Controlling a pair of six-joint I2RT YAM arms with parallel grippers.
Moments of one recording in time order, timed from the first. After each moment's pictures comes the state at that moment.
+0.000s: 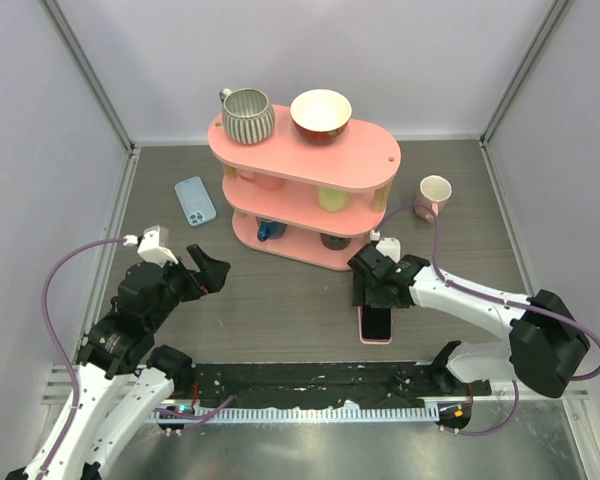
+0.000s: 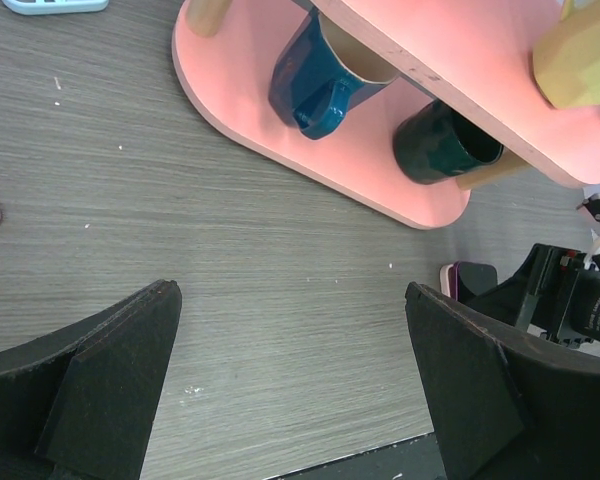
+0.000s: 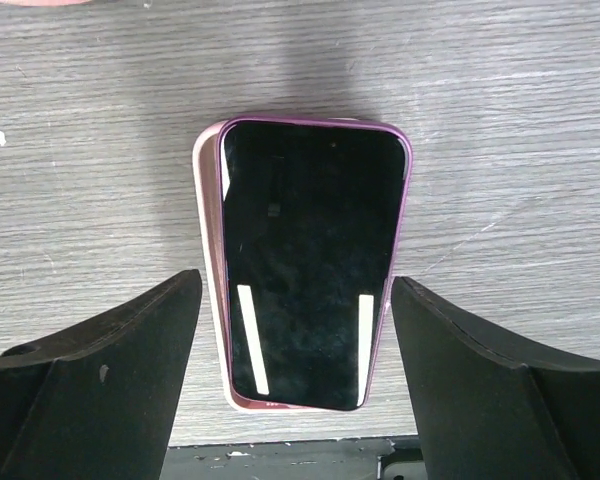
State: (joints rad) left arm -0.43 0.43 0.71 -0.68 -0.11 -0.63; right arm 0.79 1.28 0.75 -0.72 0.33 0.80
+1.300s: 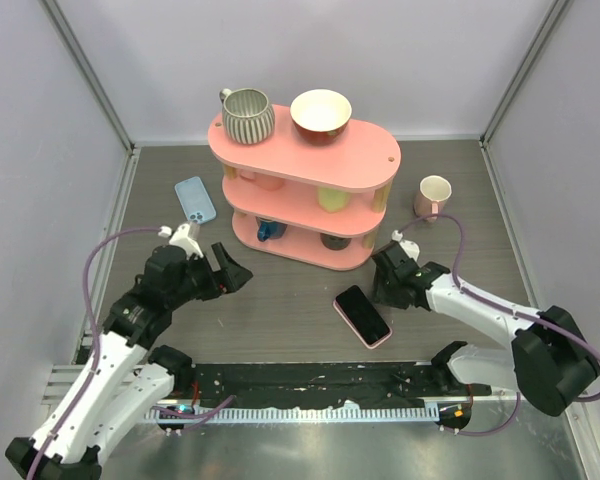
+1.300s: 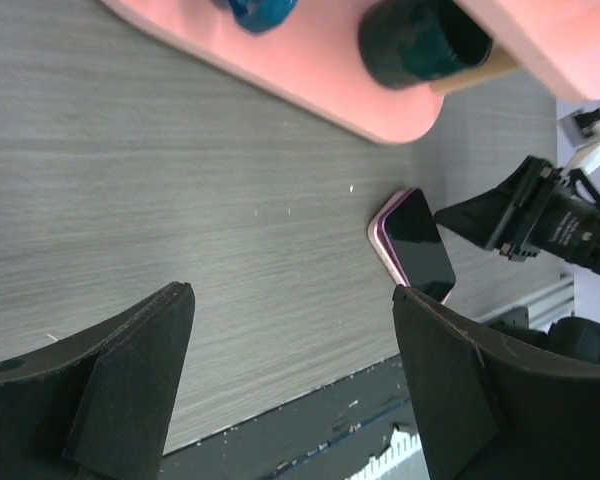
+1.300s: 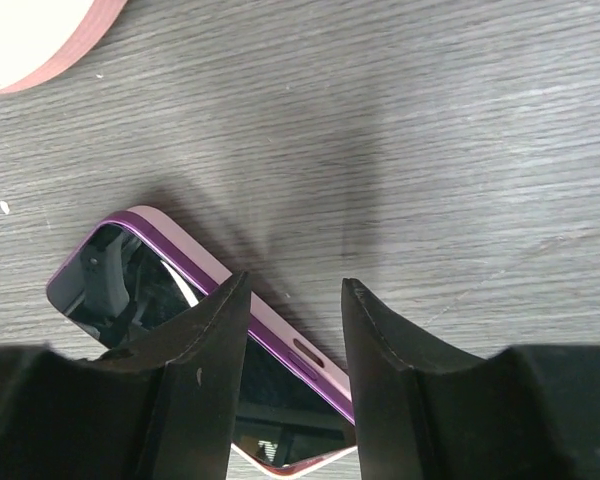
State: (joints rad) left arm -0.43 0.59 0.69 -0.64 0.10 -0.69; right arm 0.61 1.20 0.58 -0.51 0.19 0.79
